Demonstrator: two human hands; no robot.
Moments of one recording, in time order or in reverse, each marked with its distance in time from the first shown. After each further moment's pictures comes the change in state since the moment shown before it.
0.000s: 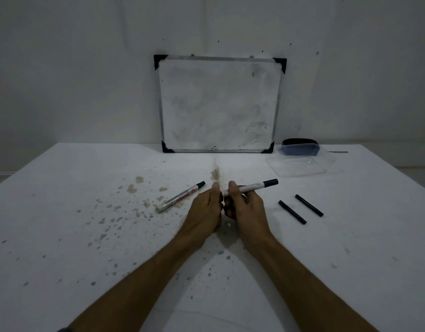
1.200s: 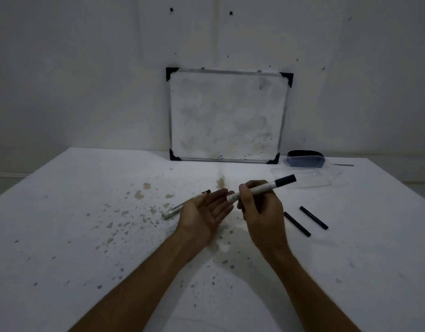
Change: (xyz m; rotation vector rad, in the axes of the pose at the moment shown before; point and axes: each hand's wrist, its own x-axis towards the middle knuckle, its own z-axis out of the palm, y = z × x) left_hand 0.003 0.013 -0.017 -1.054 -0.038 -0.409; right_hand -0.016 -0.033 -0.007 -0.204 -0.091 -0.466
